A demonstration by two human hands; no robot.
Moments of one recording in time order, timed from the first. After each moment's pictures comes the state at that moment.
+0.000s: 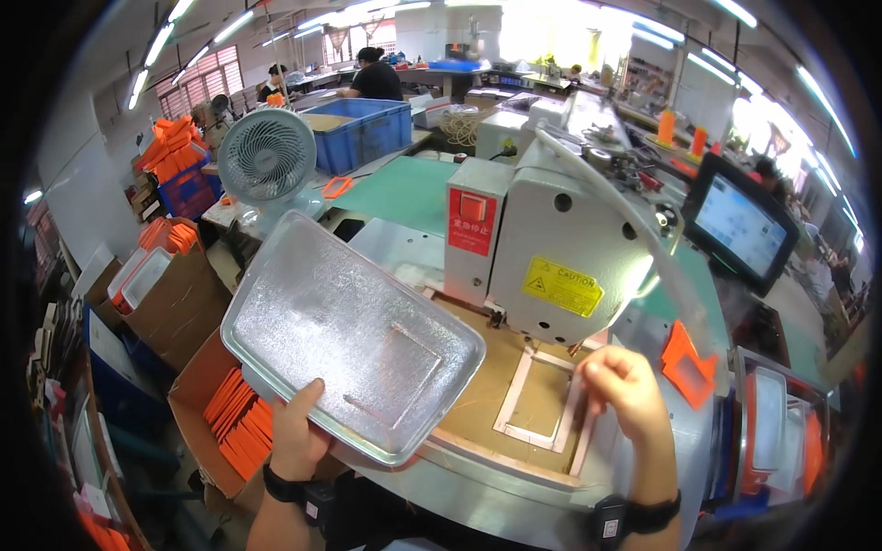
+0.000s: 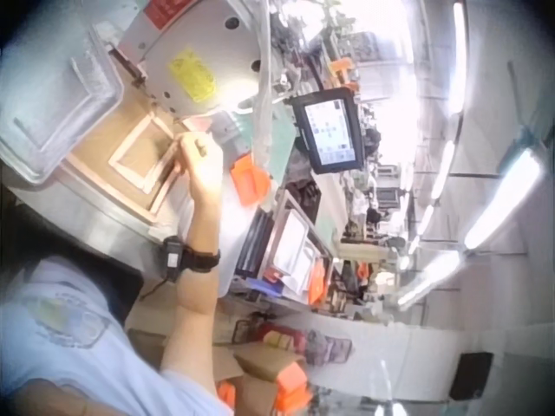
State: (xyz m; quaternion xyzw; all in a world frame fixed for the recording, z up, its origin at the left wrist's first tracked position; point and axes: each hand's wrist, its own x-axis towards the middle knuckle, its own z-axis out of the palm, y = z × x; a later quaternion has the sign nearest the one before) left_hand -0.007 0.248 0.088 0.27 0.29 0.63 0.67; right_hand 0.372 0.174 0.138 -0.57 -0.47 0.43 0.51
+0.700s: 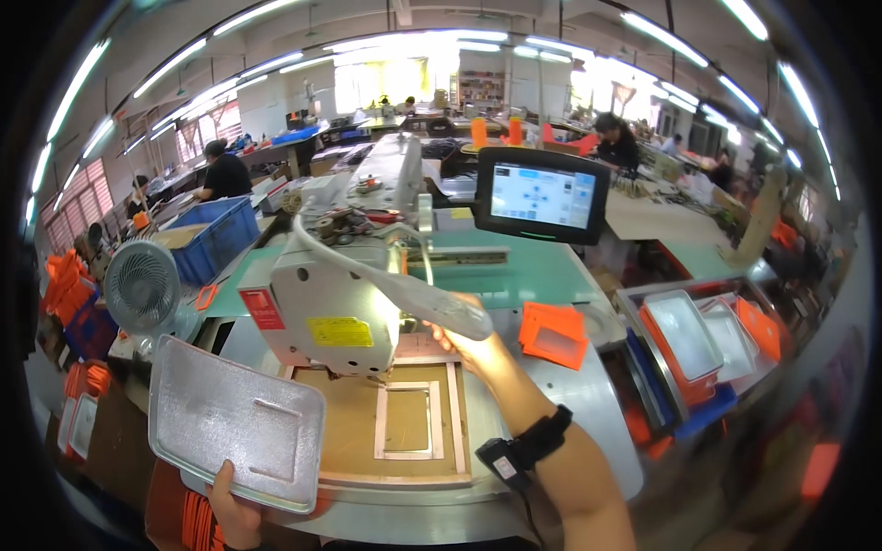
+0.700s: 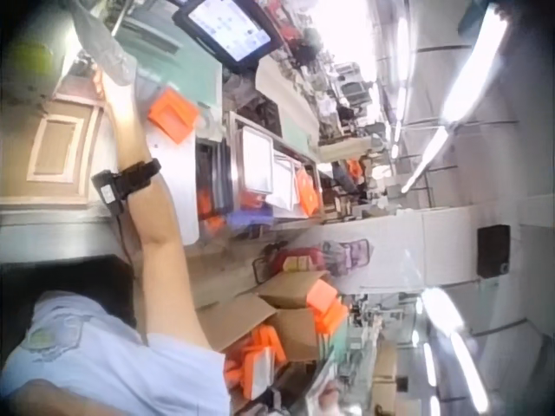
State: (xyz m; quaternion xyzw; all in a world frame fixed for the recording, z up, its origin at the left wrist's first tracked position) left_hand -0.010 0.252 0.079 0.29 0.31 0.63 0.65; right_hand 0.413 0.232 0.137 -0.52 -0.43 0.35 0.65
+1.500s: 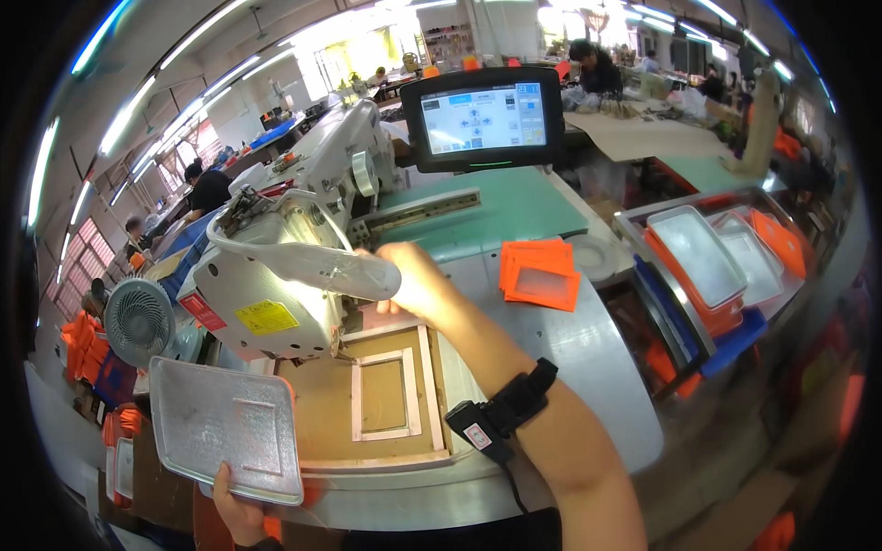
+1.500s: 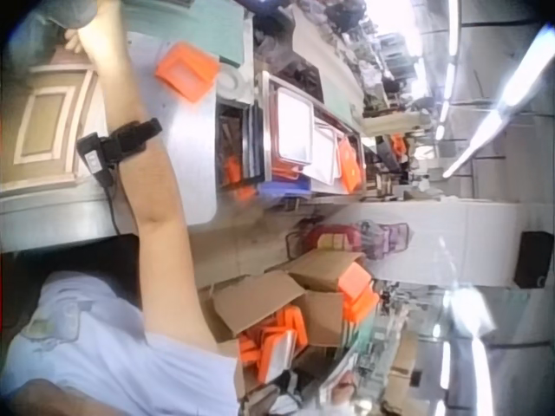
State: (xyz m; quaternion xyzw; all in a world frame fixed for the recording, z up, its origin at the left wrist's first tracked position) left_hand -0.013 0.255 0.078 0.34 0.34 0.61 0.63; right_hand 0.417 0.232 0.159 -0.50 -0.53 0.35 0.59
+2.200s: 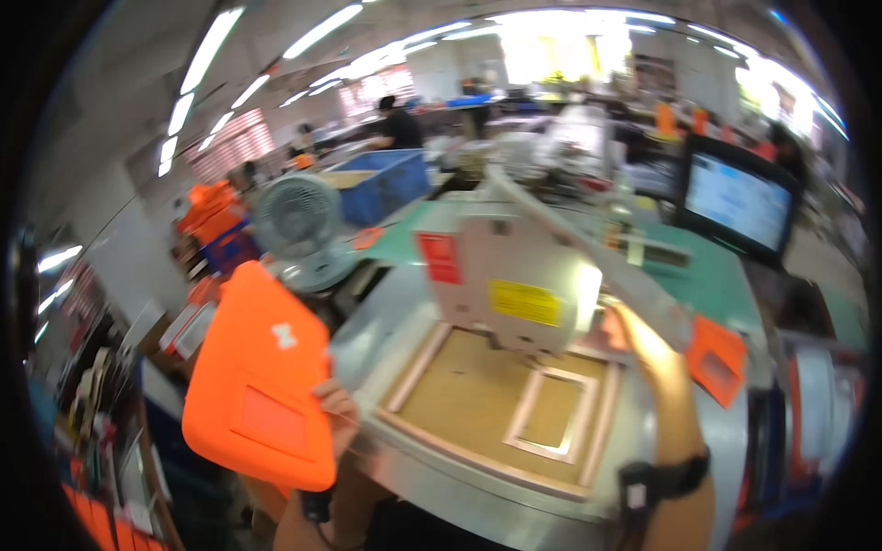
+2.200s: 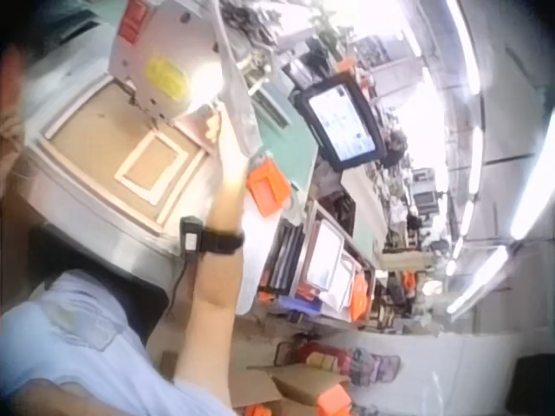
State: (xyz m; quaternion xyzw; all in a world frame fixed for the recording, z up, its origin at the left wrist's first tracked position) left_hand -0.023 0.291 0.074 0.16 -0.12 0.52 0.83; right_hand 0.421 0.236 0.131 -0.60 -0.40 0.29 0.62
